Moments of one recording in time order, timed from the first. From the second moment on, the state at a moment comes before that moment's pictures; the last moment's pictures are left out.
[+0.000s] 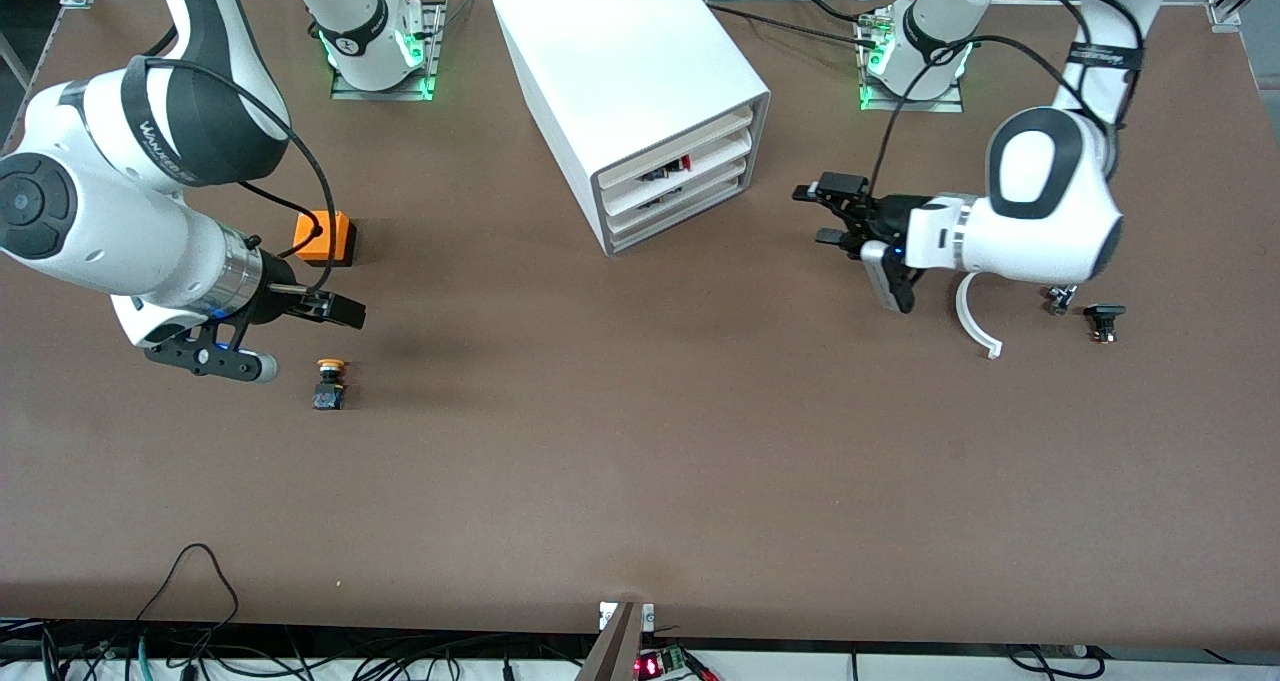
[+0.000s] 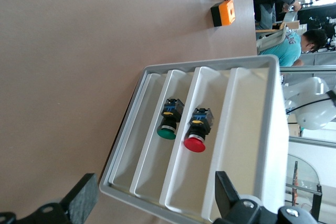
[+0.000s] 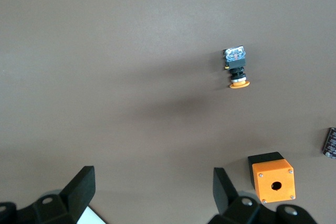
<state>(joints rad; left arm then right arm) -0.07 0.20 -0.15 -2.09 -0.92 1.79 0.74 0.12 0.37 0.11 -1.46 0.06 1.73 0.42</state>
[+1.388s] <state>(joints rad) -0.09 0.27 -0.37 -2.45 -1.48 2.00 1.21 0.39 0.57 0.11 -1.14 0.06 1.77 1.07</state>
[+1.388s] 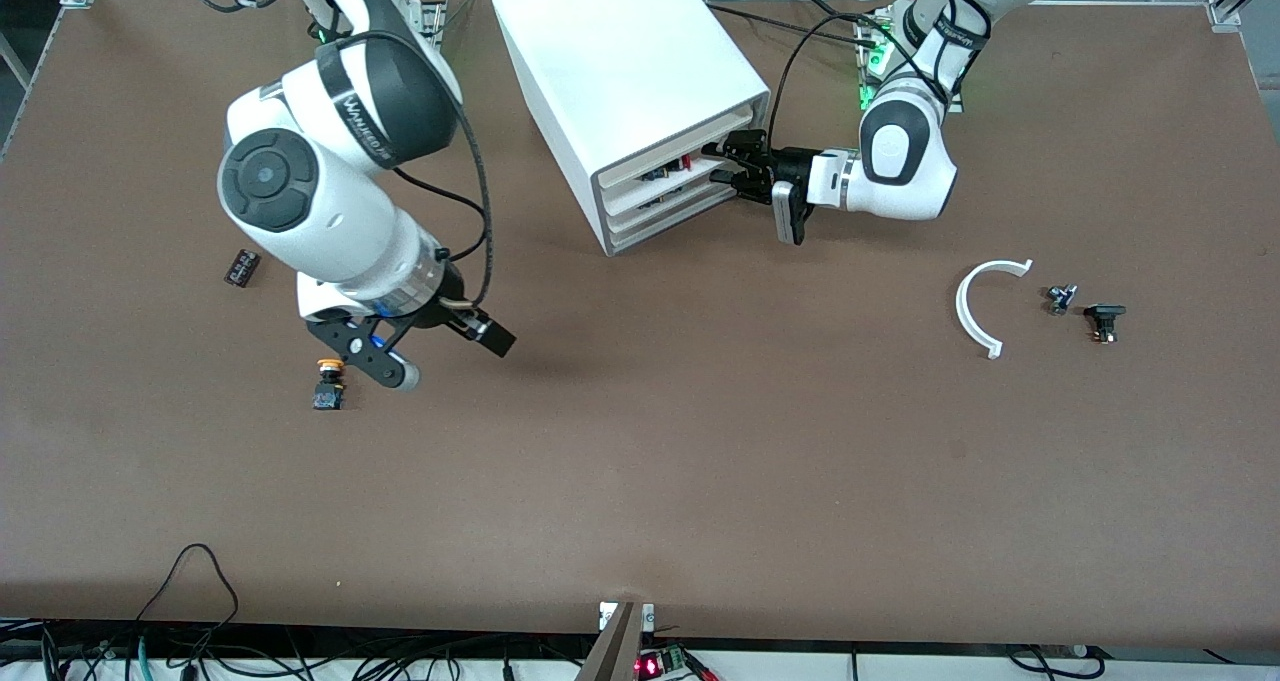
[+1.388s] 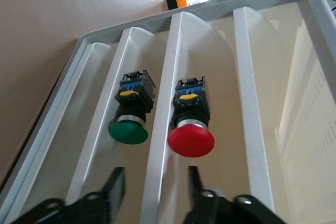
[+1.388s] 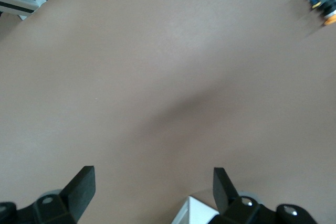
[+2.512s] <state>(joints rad) 0.03 0.36 -0.36 -2.32 -1.36 1.96 1.21 0.56 0.71 0.11 -1.00 0.06 1.85 1.51</state>
